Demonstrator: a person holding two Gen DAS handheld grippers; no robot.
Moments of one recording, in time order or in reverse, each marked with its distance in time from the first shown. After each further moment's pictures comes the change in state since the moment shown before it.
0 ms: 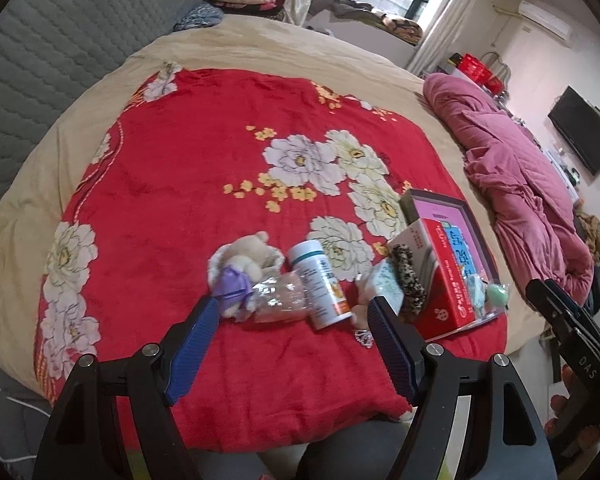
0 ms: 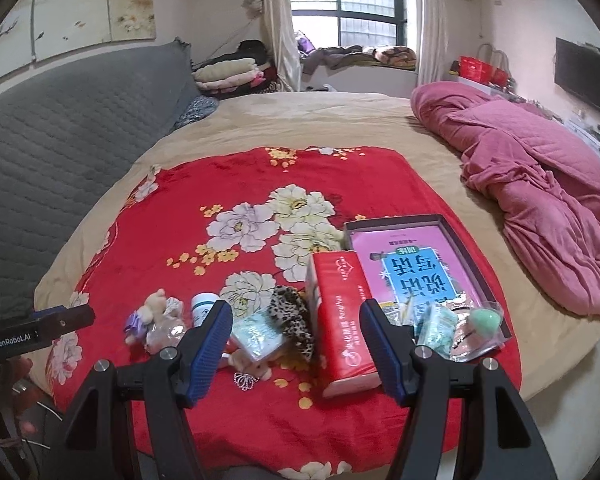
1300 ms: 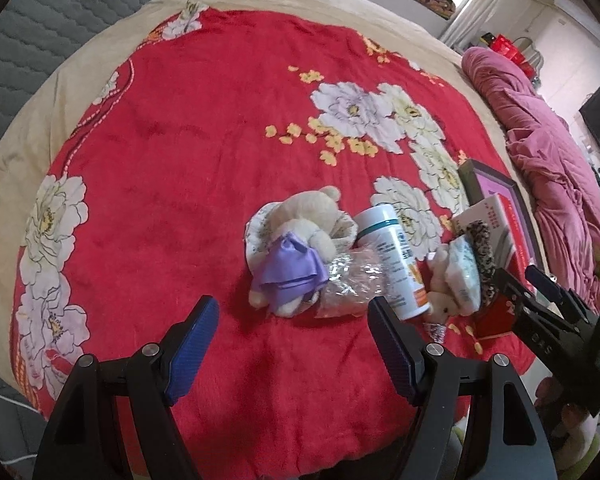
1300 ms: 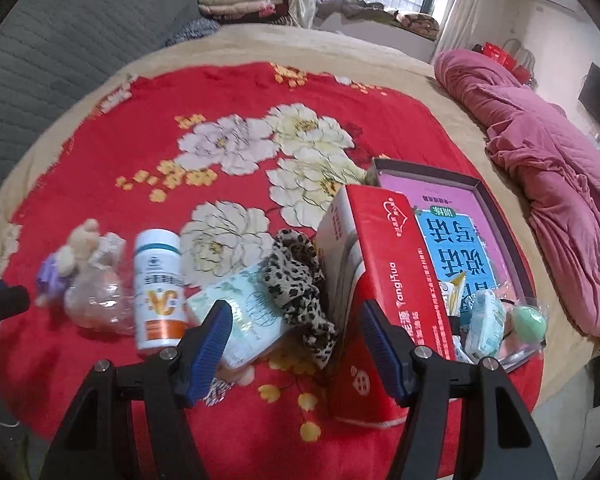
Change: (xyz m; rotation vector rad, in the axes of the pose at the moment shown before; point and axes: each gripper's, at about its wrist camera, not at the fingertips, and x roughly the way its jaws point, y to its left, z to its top) left arm 0.091 0.046 -0.008 -0.057 0.143 0.053; right arm 0.150 0.034 -0.029 -0.145 0.221 -0.121
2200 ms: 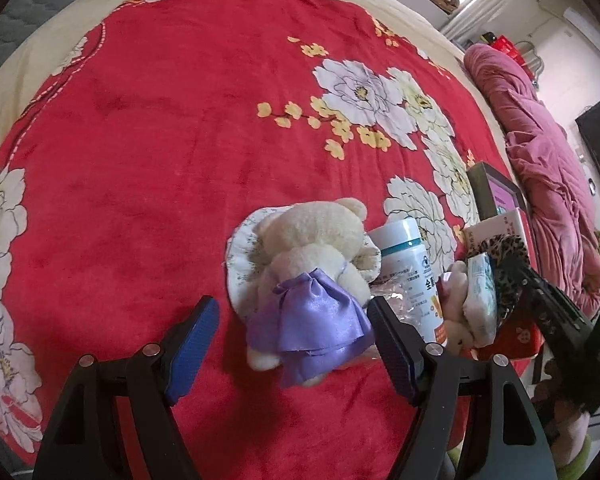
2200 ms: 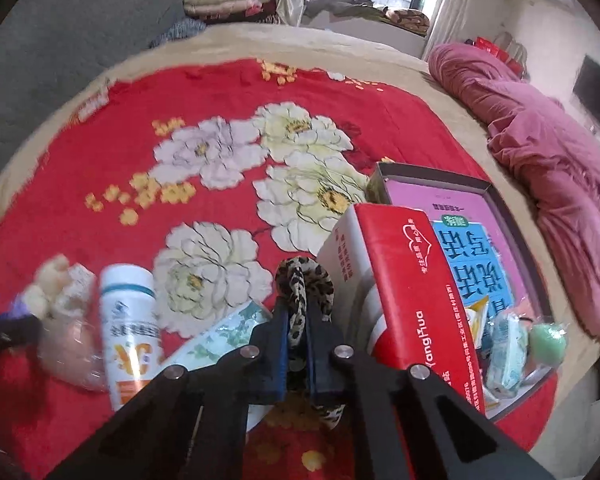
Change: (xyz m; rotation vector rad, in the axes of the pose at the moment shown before) left arm 0.061 0.009 0.025 -0.039 0.076 -0.094; right arm 0.039 -0.002 0.024 0.056 -0.012 0.010
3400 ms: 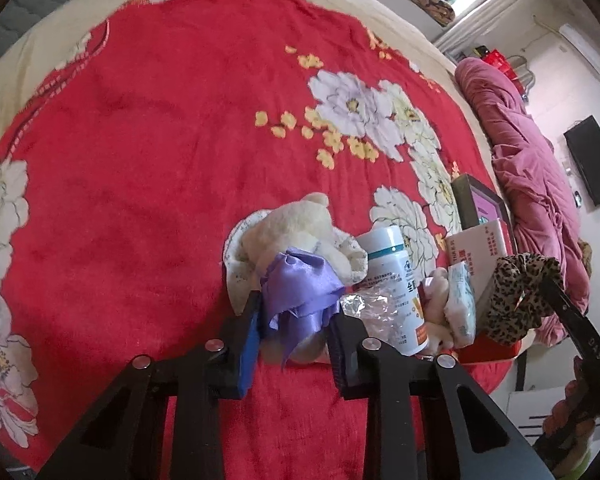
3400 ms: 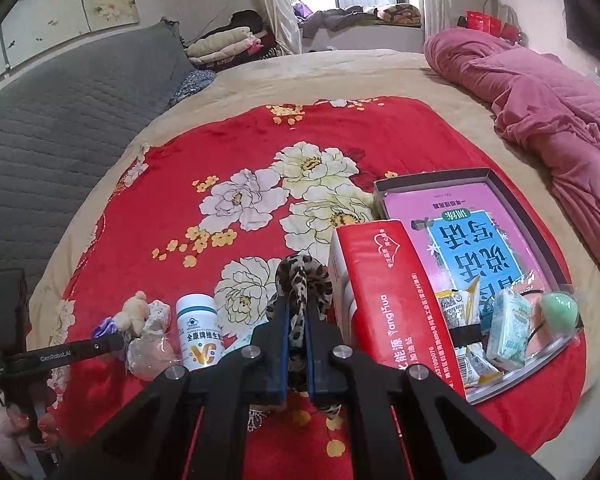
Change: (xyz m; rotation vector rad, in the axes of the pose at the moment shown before) left arm -0.017 0.008 -0.001 -0.027 -0.038 -0.057; right arm -0.069 -0.047 -0.004 0.159 -0.088 0.216
